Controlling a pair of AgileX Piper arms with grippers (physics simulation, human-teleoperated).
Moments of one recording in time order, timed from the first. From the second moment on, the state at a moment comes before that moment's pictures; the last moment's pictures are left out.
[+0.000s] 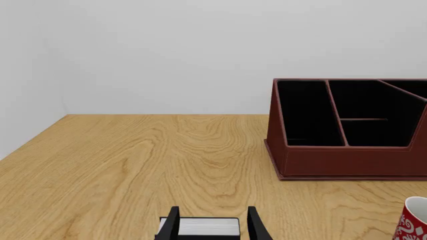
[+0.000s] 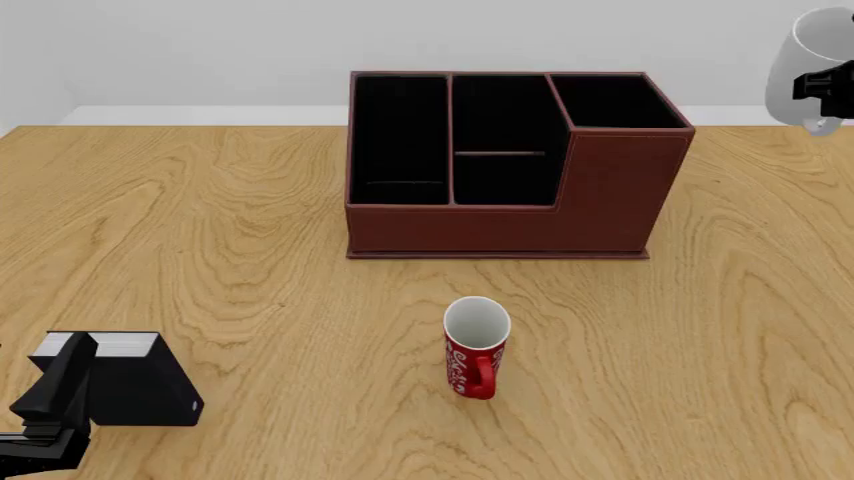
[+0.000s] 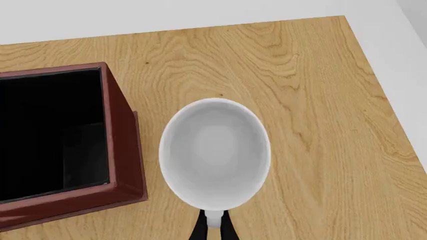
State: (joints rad) left arm 0.00 0.01 0.00 0.00 0.00; right arm -0.32 1.62 -1.55 0.70 -0.16
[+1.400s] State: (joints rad) left arm 0.00 0.01 0.00 0.00 0.00; right arm -0.25 1.86 -1.55 0.55 -0.08
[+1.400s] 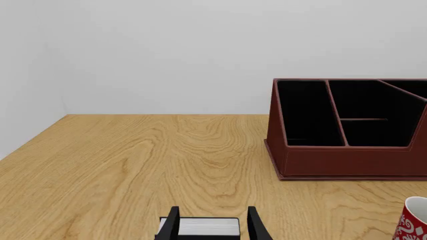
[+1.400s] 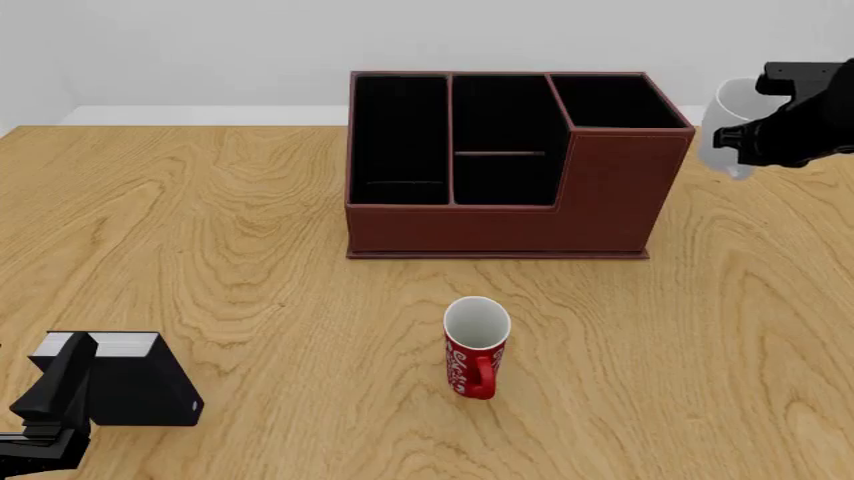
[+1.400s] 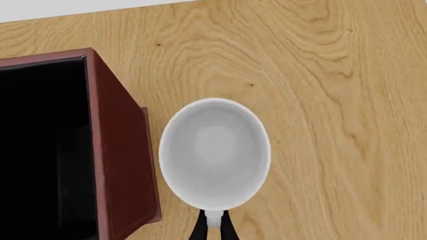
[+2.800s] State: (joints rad) left arm 0.00 0.01 0.00 0.00 0.00; right arm -0.24 1.94 -1.38 0.41 -0.08
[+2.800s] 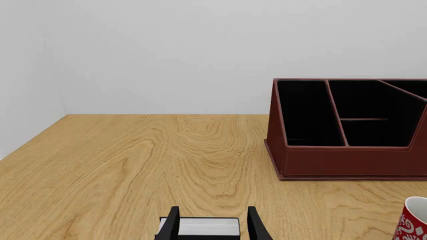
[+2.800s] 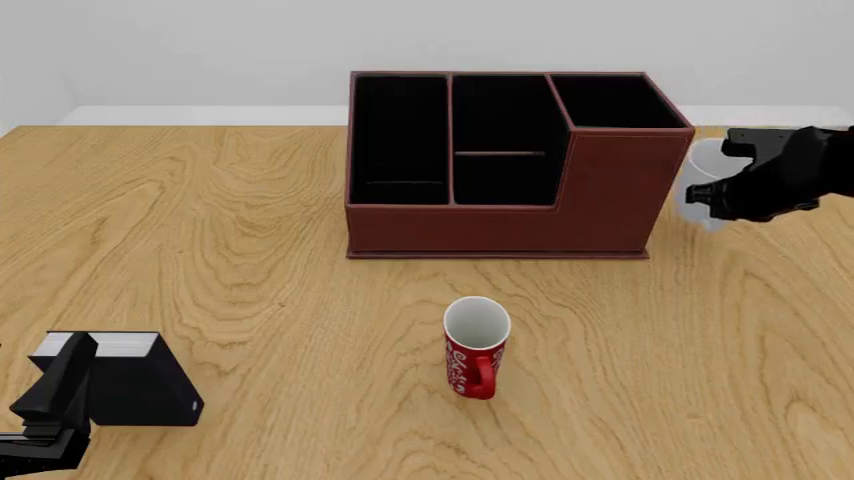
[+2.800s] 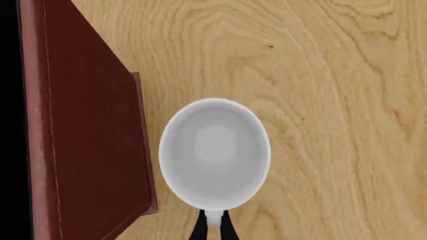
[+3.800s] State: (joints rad) left arm 0.00 0.01 0.00 0.00 0.00; right arm -0.24 1.99 -1.35 0.35 -0.07
